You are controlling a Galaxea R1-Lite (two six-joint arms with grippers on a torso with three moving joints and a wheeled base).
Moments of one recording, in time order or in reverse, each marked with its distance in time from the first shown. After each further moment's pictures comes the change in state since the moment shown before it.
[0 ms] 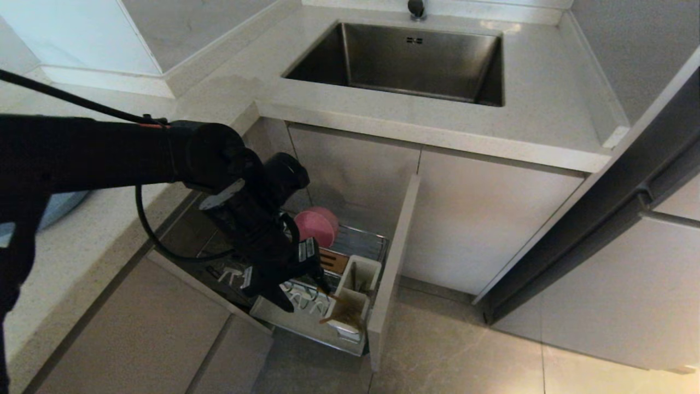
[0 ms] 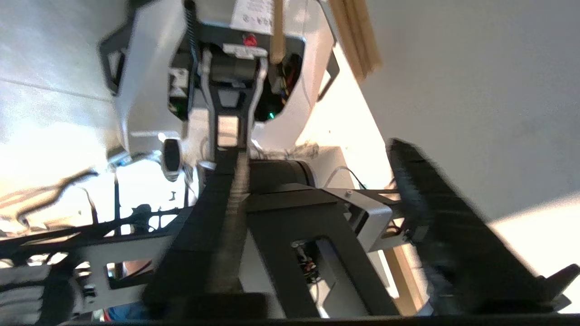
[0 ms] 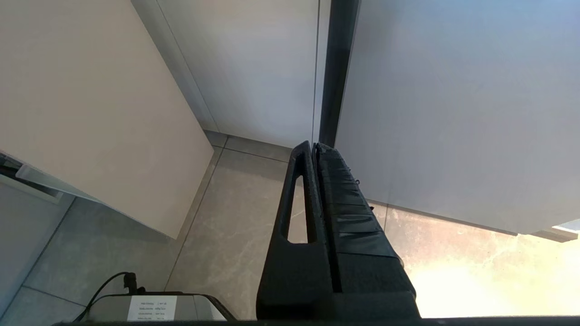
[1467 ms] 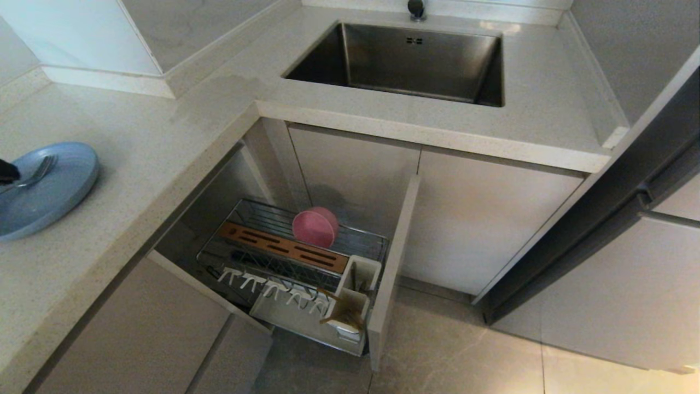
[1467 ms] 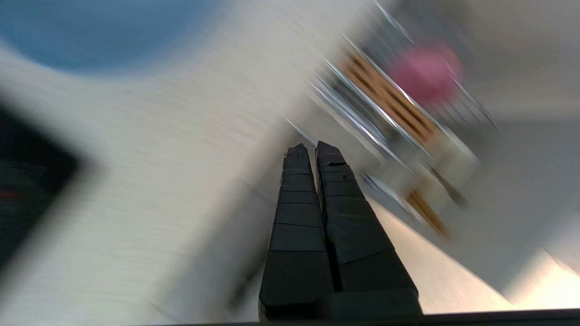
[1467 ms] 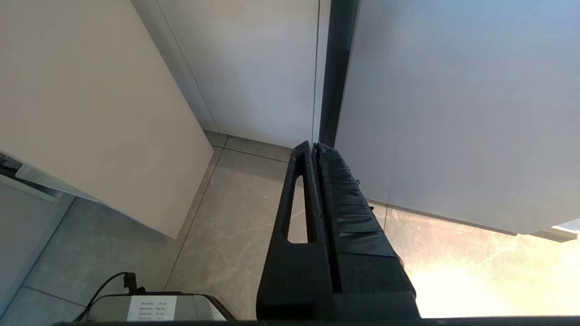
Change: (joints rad) left arm 0.512 -0.707 -0.014 -0.035 0.432 0.406; right arm 0.000 0.000 0.000 0.000 0.000 0.000
